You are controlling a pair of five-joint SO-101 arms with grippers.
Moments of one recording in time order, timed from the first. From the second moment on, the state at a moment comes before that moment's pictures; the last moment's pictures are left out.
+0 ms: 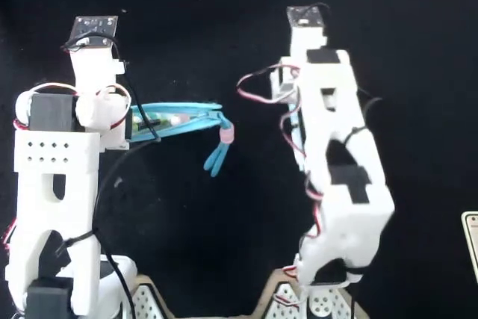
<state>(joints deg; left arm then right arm) -2.7 -26.7 7.0 96.0 0.3 -2.0 20.9 -4.1 65.6 -2.1</state>
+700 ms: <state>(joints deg) -2.7 -26.7 7.0 96.0 0.3 -0.9 57.5 -51.1 83.6 6.2</state>
